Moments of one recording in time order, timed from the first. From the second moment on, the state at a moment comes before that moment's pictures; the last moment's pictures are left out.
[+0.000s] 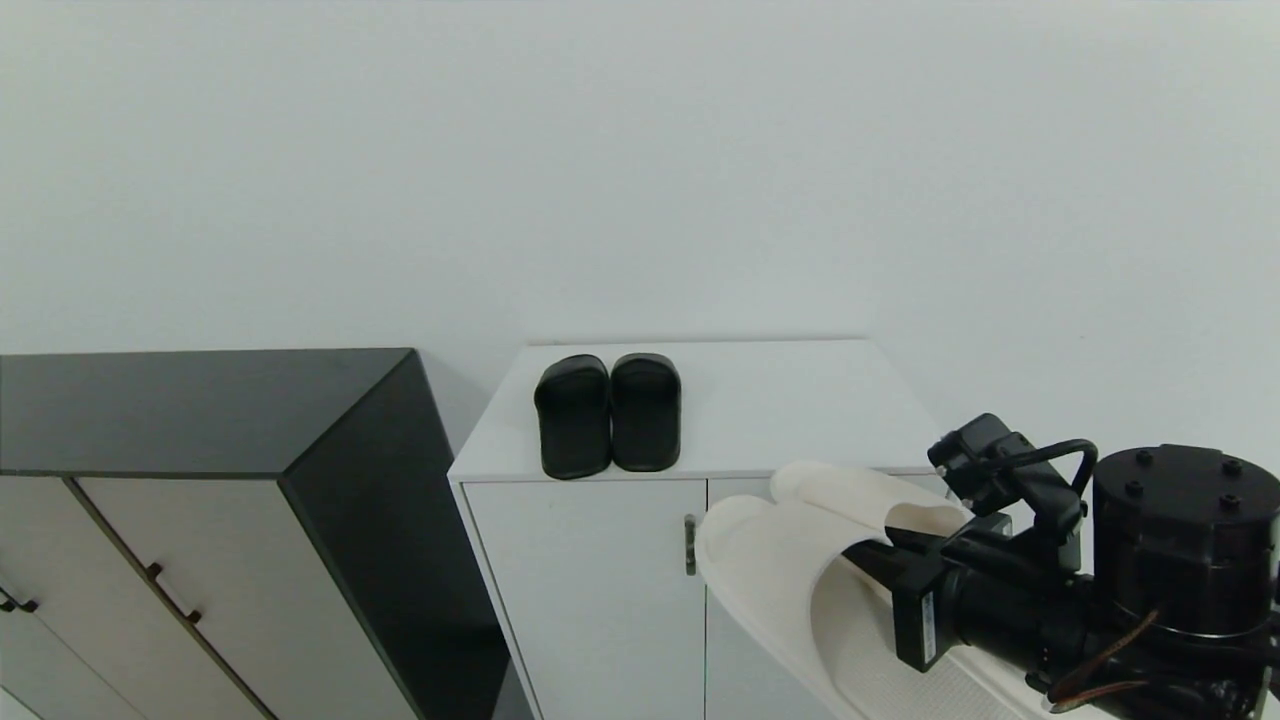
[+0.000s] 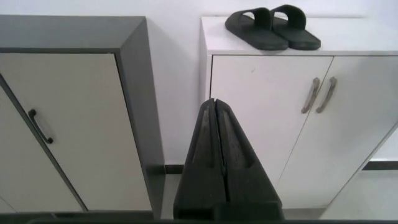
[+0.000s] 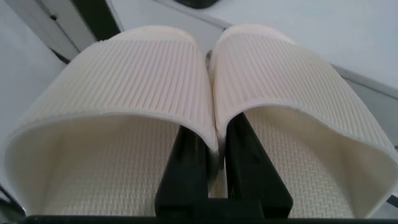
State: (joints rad) left arm 0.00 0.00 0.00 0.00 0.02 -0.01; right arm 0.79 1.54 -0.49 -0.76 -0.14 0.11
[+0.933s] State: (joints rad) left arm 0.00 0.00 0.00 0.00 0.02 0.00; right arm 0.79 1.56 -0.46 -0.76 -0.14 0.10
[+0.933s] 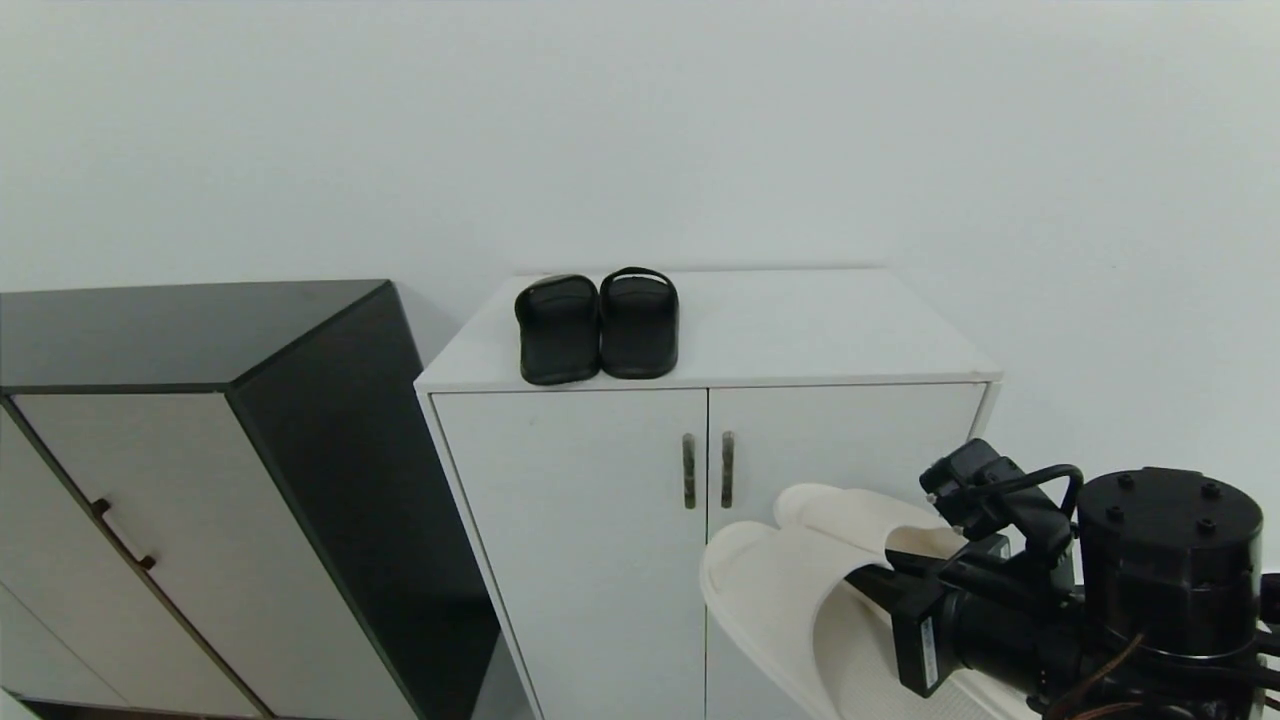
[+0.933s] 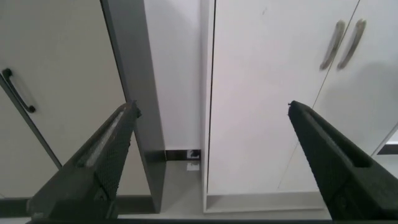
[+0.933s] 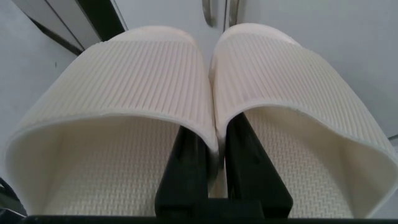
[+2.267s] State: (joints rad) left arm -0.26 0.64 -0.23 -0.38 -0.10 -0.10; right arm 0.81 1.61 -0.42 -0.88 -0.12 0.10
